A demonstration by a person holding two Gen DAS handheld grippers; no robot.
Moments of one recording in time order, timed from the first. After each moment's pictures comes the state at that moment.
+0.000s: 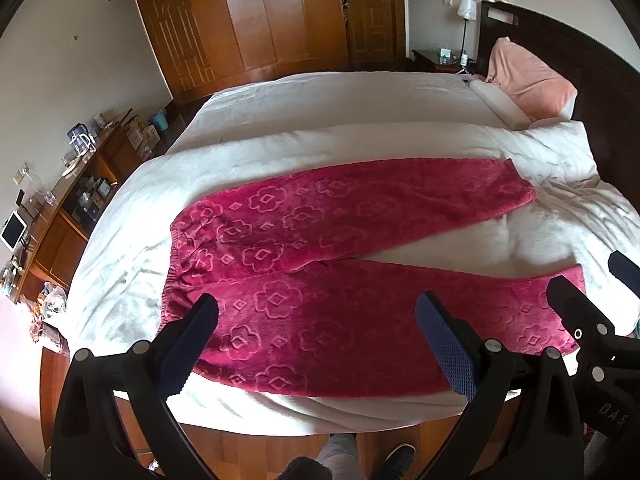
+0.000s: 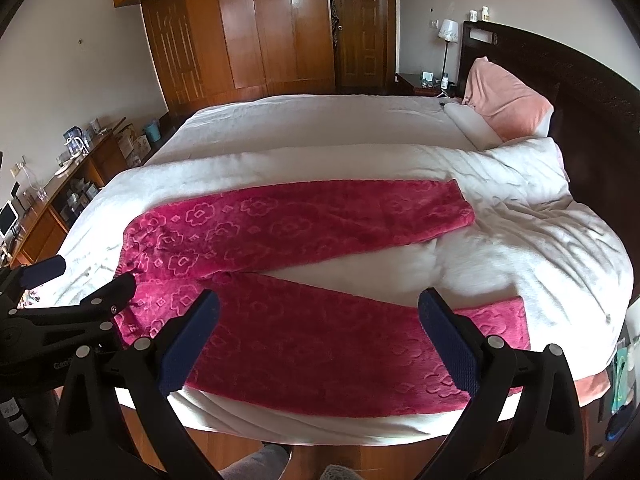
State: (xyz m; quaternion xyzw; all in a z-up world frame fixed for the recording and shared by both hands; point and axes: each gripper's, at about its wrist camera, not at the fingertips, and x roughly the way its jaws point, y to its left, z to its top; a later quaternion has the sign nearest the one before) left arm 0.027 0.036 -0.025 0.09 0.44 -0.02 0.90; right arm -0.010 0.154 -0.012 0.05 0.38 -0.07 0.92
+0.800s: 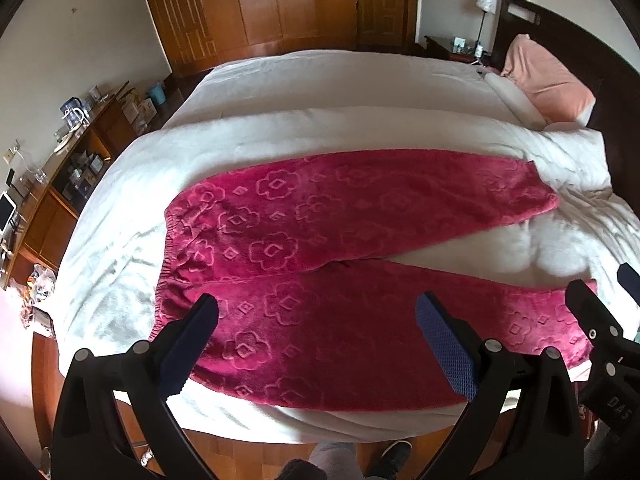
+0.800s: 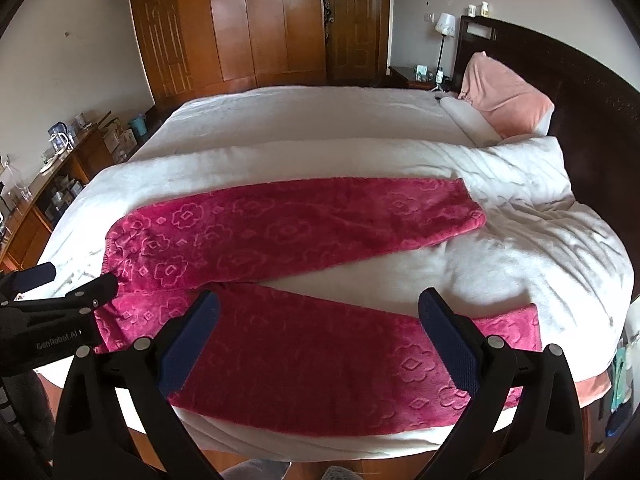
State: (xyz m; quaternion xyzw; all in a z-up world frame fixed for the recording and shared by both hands) left arm 0.089 0.082 -0.052 0.06 0.48 -0.02 0.88; right arm 0.054 0.175 -0.032 0.05 0.40 -0.09 0.91
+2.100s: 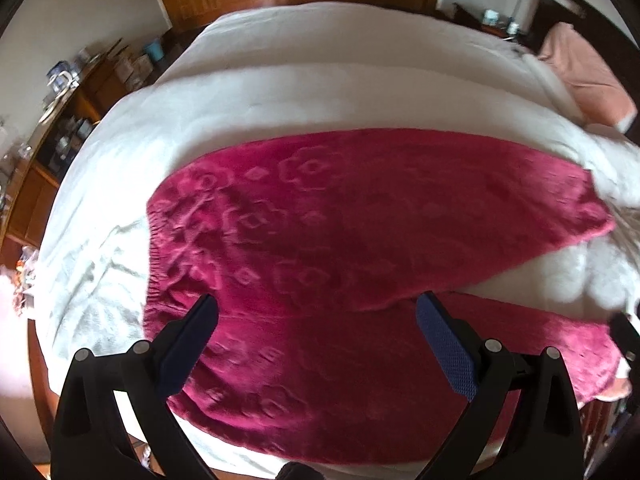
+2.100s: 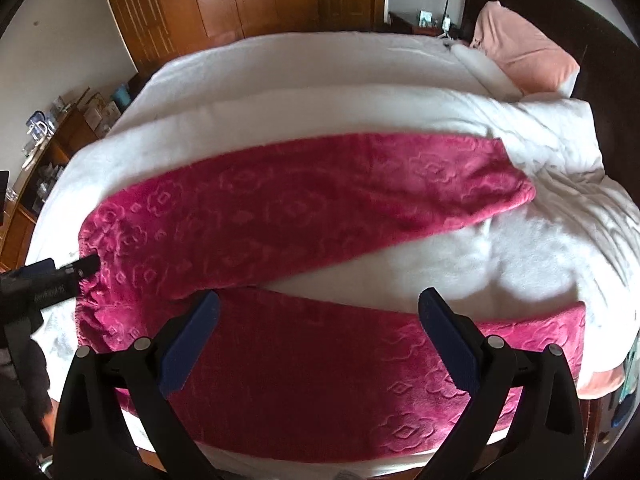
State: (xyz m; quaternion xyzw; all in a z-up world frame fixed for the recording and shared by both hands) left arm 0.238 0.160 -0.144 0.04 0.55 0.00 0.83; right arm 0.177 0.173 -0.104 0.07 0.49 -0.10 0.86
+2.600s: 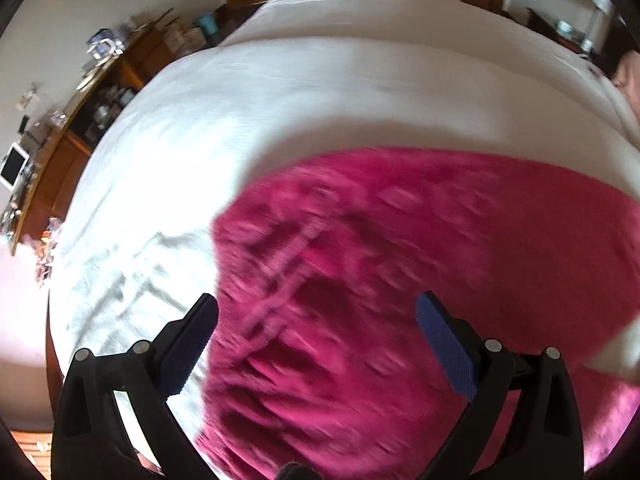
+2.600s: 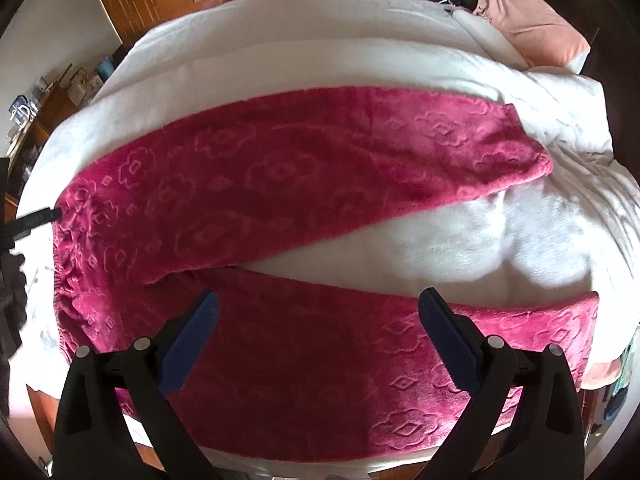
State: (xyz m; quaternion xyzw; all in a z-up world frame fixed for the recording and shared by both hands) left arm 0.341 0.297 -0.215 0.03 0.57 0.10 0.82; right arm 0.208 0.166 -0.155 0.07 0.55 -0.11 0.83
